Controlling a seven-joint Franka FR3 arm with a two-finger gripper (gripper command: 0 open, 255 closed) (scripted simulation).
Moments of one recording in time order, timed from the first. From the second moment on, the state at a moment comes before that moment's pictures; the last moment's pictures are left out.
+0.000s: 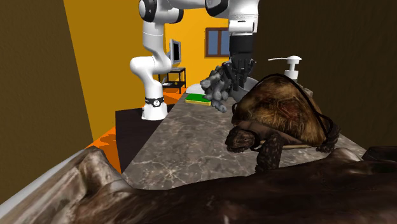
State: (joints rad) arm 0.14 0.36 0.14 -1.51 0.01 1.83 0.19
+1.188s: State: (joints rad) arm 0.18 0.36 0.16 -1.31 0.01 1.63 0.25
